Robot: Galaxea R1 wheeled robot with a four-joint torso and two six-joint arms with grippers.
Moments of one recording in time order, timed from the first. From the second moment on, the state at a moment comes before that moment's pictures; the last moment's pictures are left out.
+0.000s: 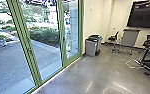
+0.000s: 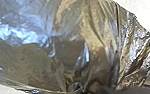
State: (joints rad) left arm 1.46 3.01 -2.67 -0.01 0.14 0.01; right arm -1.48 3.04 -2.76 0.37 -0.21 -0.40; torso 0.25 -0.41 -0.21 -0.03
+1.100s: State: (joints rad) left arm 1.47 3.01 -2.67 -0.01 0.14 0.01; right arm -1.49 3.04 -2.76 0.36 -0.20 -0.40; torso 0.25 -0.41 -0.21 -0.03
